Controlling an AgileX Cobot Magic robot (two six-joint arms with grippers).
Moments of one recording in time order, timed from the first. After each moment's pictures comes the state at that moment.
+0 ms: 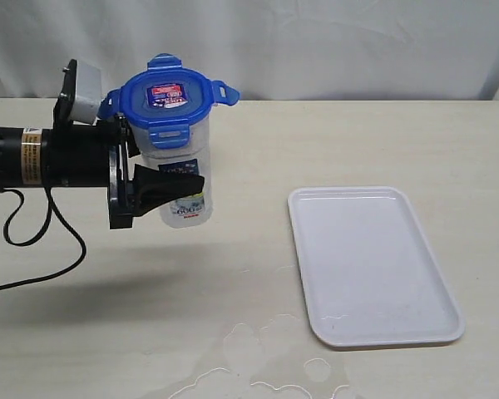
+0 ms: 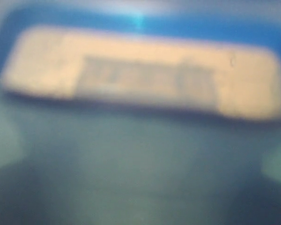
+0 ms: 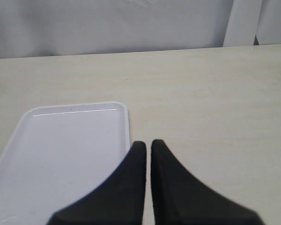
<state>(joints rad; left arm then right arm) 0.00 1.84 -0.86 1.40 -1.15 -0.66 -0.07 0.00 0.00 0.01 0.35 0.01</state>
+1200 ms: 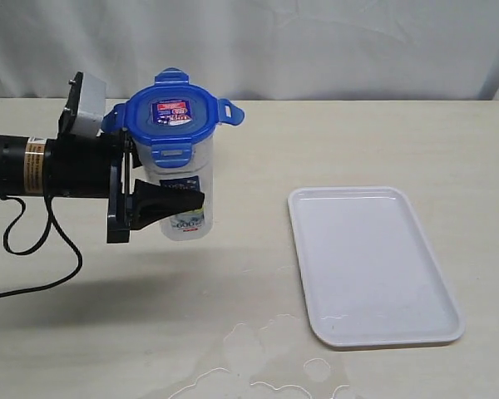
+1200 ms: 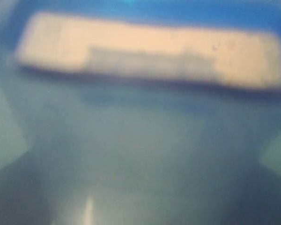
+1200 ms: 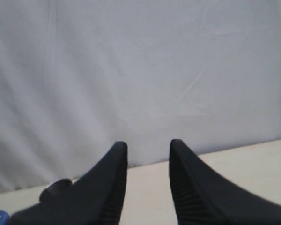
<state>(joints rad) 0.00 1.87 -0.86 1.45 -1.19 -0.62 -0.07 0.45 -0.66 0.50 0.40 -0.17</state>
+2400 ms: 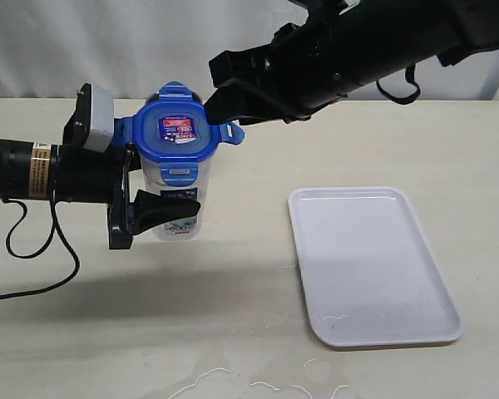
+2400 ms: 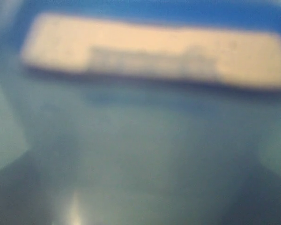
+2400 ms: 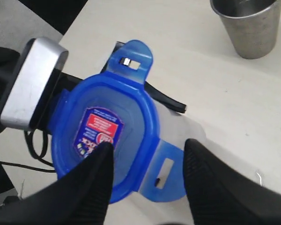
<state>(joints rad) 0.00 1.88 -0.86 1.46 -1.08 -0.54 0.47 1.63 -1.35 0.74 0.77 -0.38</state>
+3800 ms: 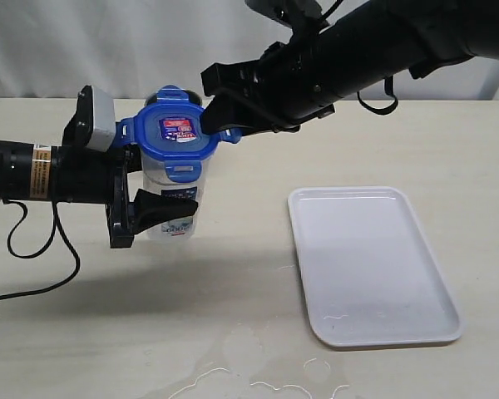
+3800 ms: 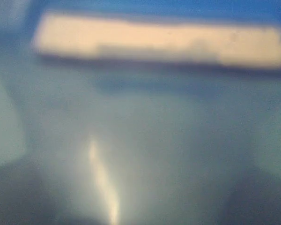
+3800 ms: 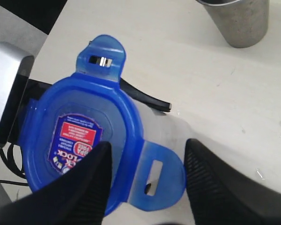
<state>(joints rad) 0.00 1.89 -0.86 1.45 -1.05 -0.57 0.47 1.72 -1.38 0.74 0.75 -0.35</state>
